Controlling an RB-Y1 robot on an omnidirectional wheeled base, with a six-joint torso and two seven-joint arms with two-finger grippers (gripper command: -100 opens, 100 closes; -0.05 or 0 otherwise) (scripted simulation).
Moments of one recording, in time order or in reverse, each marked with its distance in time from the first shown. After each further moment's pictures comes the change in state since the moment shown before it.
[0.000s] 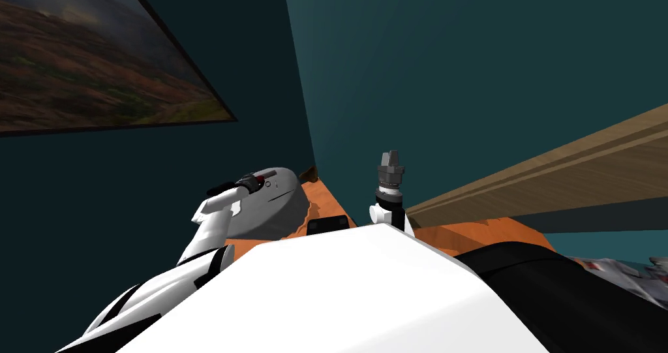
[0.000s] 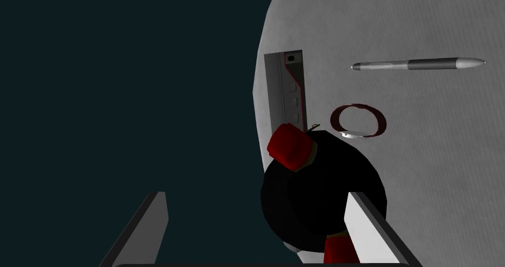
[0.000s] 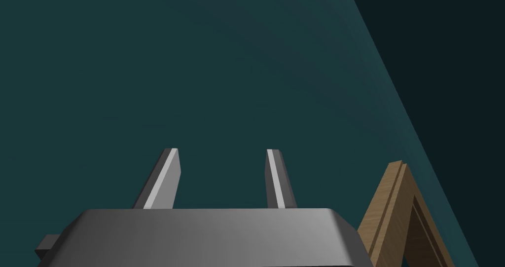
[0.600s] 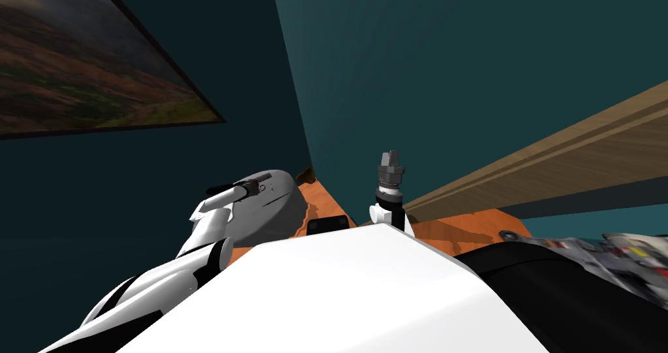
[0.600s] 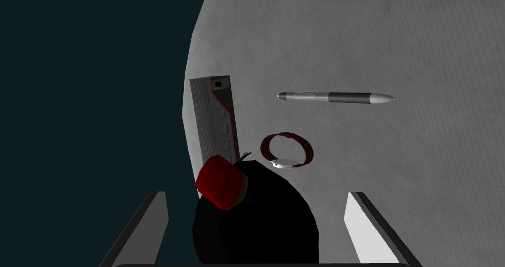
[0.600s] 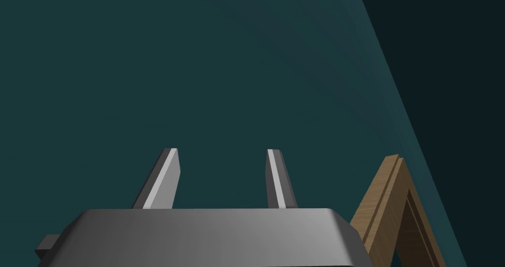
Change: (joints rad) left arm -0.063 0.037 0.017 0.162 0.037 0.163 0.001; right arm 0.000 0.000 0.000 0.000 0.000 0.000 0.000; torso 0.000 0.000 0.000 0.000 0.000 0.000
